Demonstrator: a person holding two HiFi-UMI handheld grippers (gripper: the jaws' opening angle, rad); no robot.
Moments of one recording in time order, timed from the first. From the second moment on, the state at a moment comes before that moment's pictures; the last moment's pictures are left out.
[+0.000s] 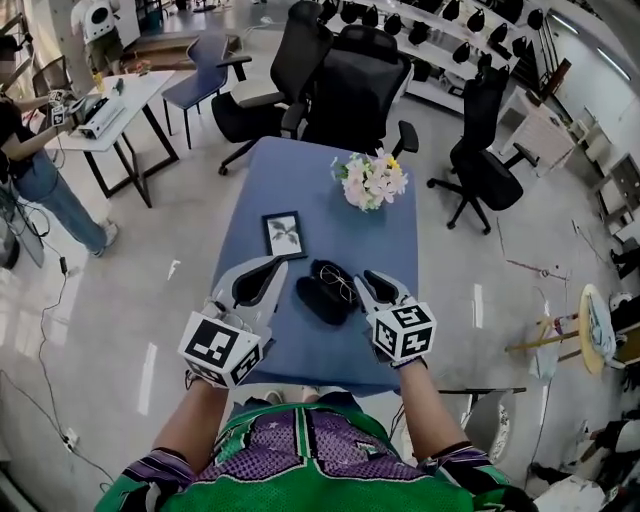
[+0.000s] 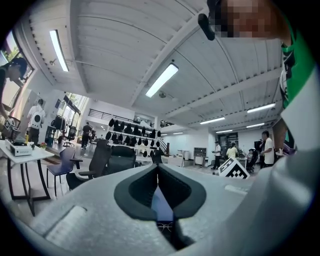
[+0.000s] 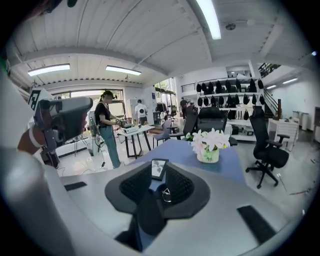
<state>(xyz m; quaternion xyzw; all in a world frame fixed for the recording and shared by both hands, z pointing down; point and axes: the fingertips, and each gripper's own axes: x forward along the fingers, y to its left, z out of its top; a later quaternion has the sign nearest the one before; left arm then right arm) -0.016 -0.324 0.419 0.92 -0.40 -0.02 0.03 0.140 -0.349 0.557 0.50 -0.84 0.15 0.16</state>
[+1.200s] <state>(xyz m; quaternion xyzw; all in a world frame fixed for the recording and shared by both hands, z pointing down) -0.024 -0.337 0.463 0.90 -0.44 0.02 0.08 0.147 -0.377 0.748 0.47 -0.78 0.30 0.28</state>
